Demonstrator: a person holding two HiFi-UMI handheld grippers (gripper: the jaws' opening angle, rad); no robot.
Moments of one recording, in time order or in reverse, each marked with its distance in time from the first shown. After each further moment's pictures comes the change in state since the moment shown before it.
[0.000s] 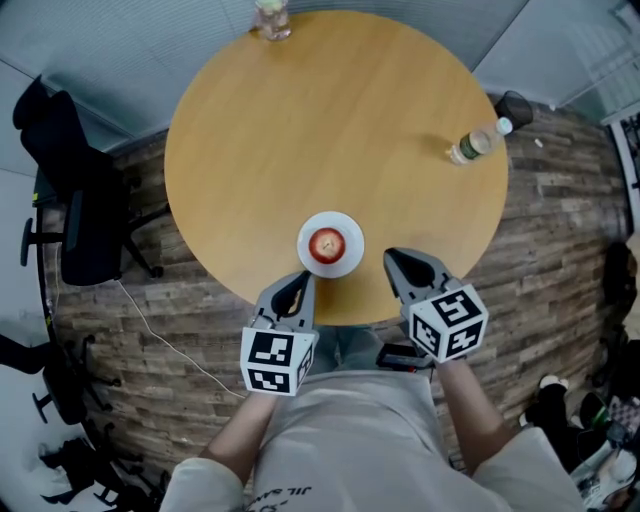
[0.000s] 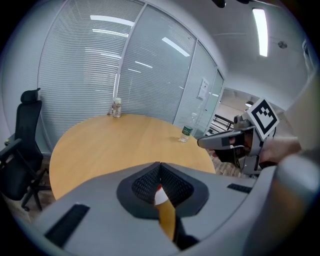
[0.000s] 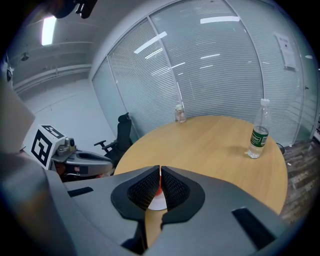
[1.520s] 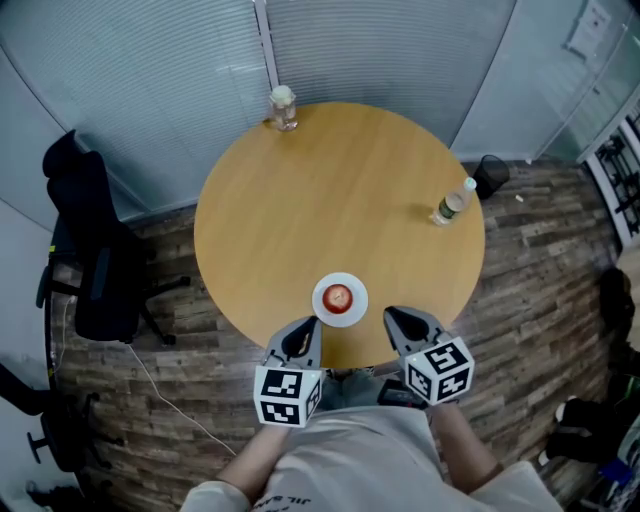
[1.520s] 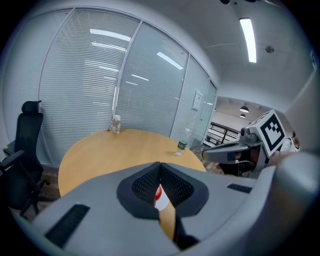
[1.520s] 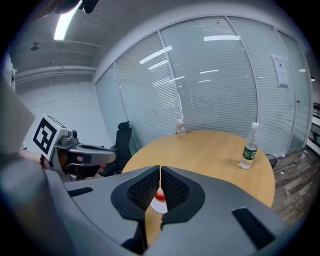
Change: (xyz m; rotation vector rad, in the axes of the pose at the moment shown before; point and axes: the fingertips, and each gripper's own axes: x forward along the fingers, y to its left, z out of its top) left arm -0.058 -0.011 0.039 0.049 -0.140 -0.025; right arm -0.051 0.049 0.014 -0.050 -0.130 -0.071
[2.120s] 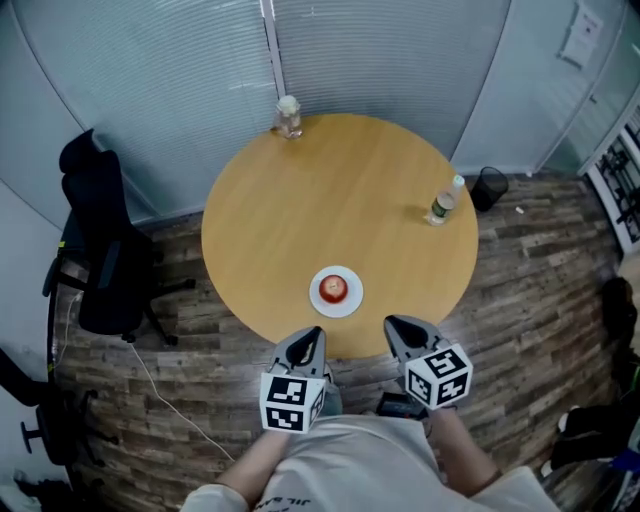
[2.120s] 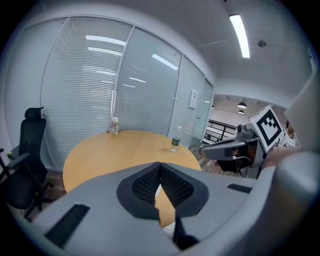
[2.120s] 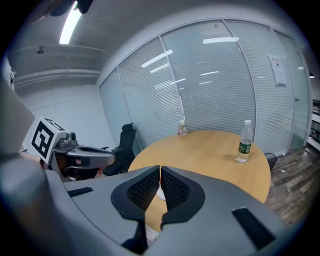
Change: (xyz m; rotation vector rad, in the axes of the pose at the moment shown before) left arm -0.040 -0.041 -0.030 0.045 -0.012 0.011; right arm -0.045 0.017 -0.029 0.001 -0.026 0.021
